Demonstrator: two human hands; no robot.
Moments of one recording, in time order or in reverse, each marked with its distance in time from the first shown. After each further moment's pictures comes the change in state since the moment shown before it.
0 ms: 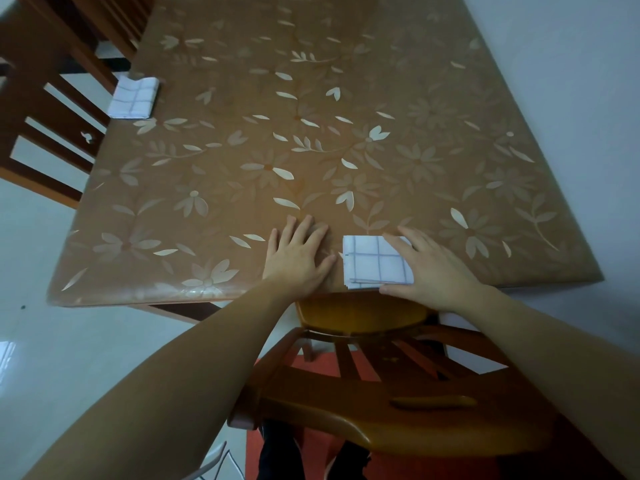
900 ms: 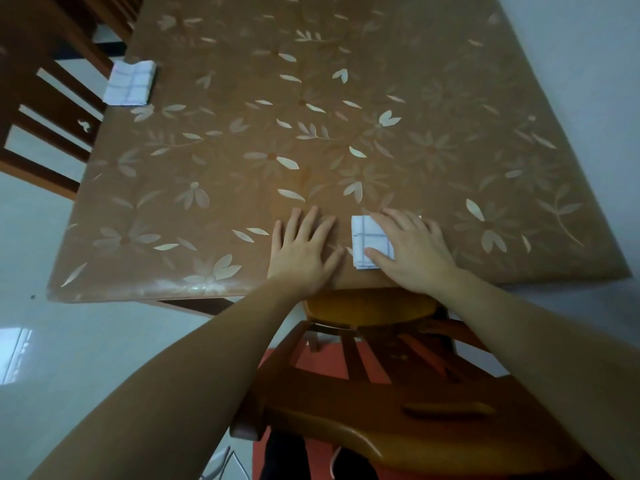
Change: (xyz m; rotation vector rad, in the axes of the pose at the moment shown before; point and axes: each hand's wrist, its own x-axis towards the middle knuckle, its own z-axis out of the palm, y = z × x) left_hand 0.000 -0.001 0.011 0.005 0.082 0.005; right_hand 0.034 -0.033 0.005 -0.001 0.182 0.029
